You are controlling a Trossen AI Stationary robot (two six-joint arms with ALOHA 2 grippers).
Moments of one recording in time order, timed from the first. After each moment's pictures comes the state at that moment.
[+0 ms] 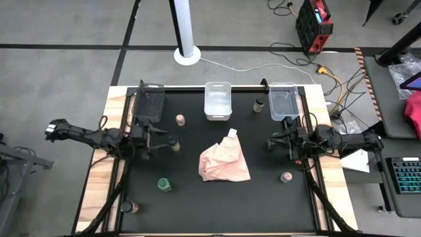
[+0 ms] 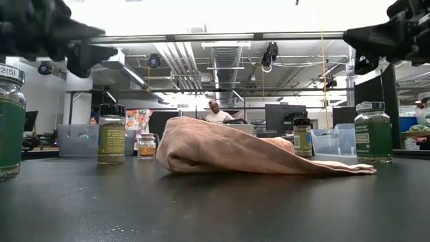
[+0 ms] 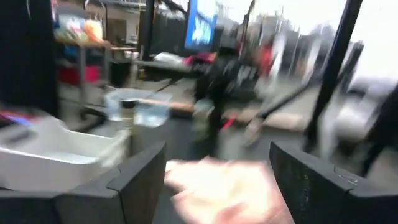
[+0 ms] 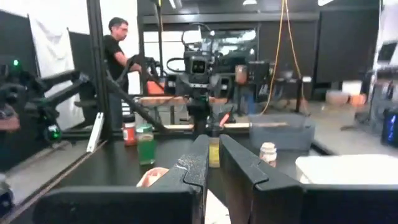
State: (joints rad) left arm -0.23 0.28 0.10 0.26 -0.34 -0.18; right arm 0.04 0.02 0.01 0.18 0.00 0.00
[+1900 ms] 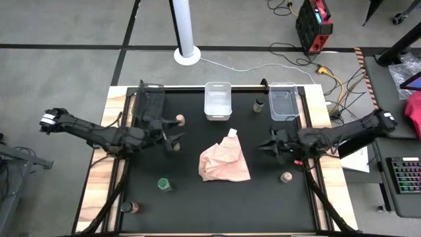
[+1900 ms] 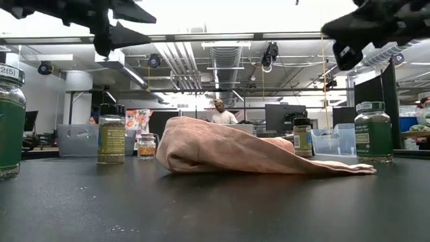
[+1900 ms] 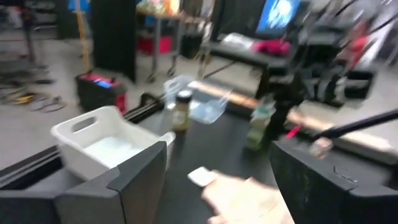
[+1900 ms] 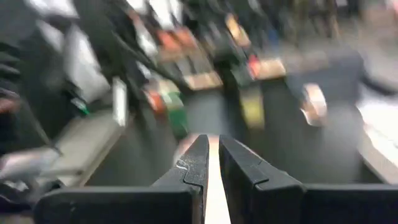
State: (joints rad) left arm -0.24 0.89 0.52 0.20 -0.68 -0.27; right arm 0.21 0.72 0.30 0.20 0.16 0.27
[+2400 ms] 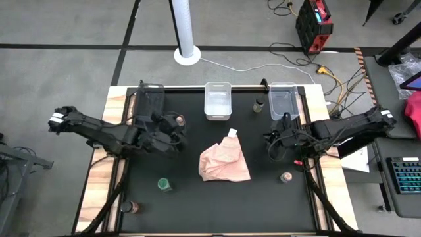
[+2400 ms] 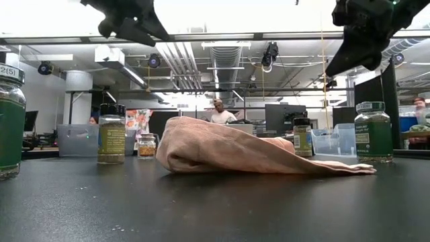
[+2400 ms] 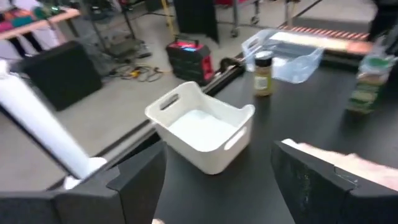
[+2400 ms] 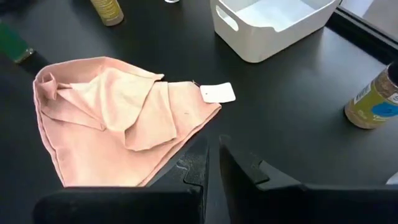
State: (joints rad) left arm -0.24 1.18 0.90 -0.35 -0.98 -0.39; right arm 0.20 0.88 0.68 -0.62 0.45 0.61
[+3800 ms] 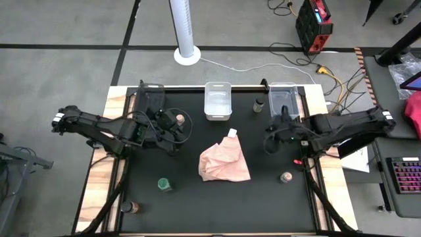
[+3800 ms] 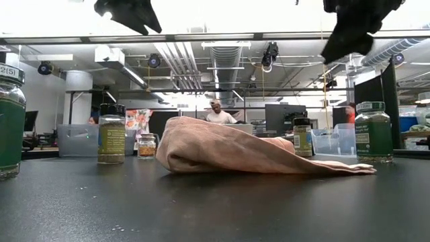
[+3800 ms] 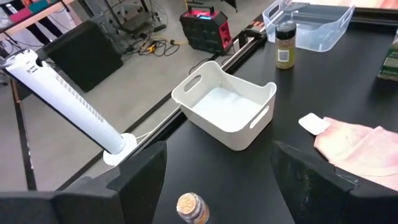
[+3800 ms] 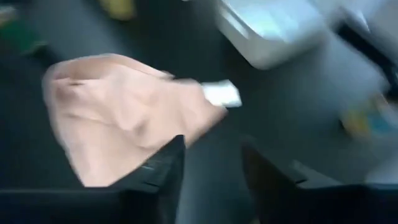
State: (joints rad) left arm -0.24 1.24 1.17 -0.83 -0.96 -0.53; right arm 0.12 0.97 0.89 -0.86 0.36 0.66
